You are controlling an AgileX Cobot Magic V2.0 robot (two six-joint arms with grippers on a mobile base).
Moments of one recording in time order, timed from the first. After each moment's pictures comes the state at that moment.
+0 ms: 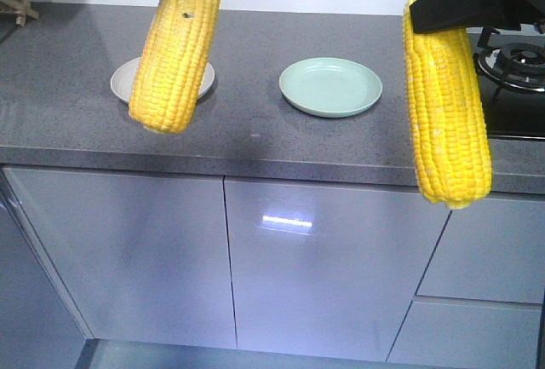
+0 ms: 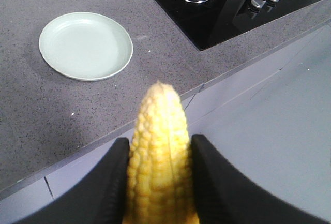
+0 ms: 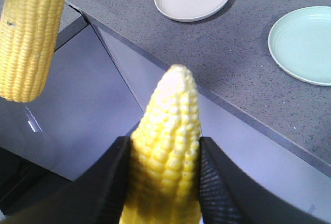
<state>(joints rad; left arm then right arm) -0.36 1.74 -2.24 -0.44 1.28 0.08 0.10 1.35 -1.71 0.60 1.27 -0.38</state>
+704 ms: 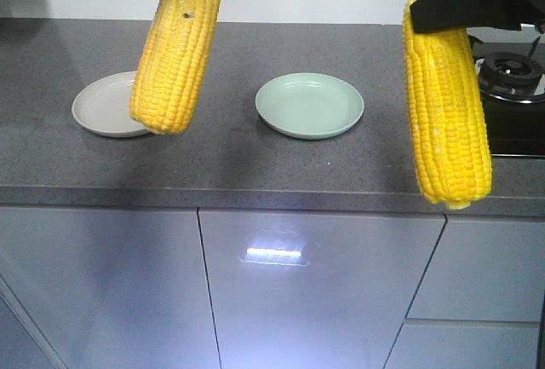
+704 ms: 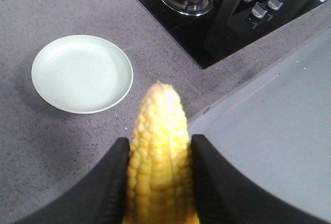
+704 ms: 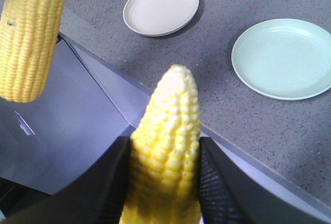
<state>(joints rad) -0.36 1.74 -2.24 -0.44 1.28 0.08 0.10 1.35 -1.71 0.60 1.27 -0.38</state>
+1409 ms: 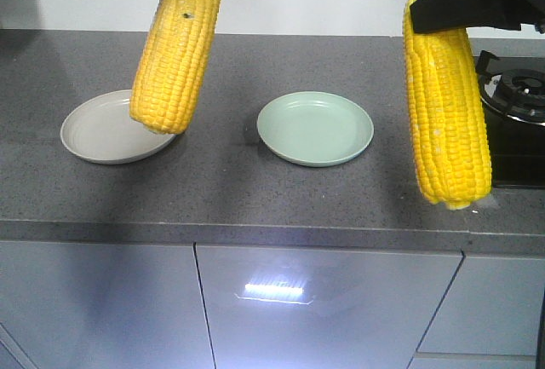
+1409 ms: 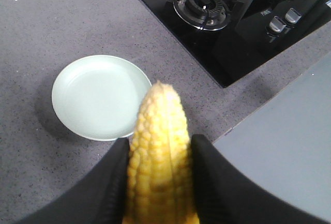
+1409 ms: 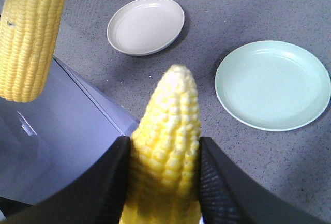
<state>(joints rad) -0.36 1.74 -2.24 -0.44 1.28 0.08 0.10 1.35 -1.71 0.60 1.27 -0.38</state>
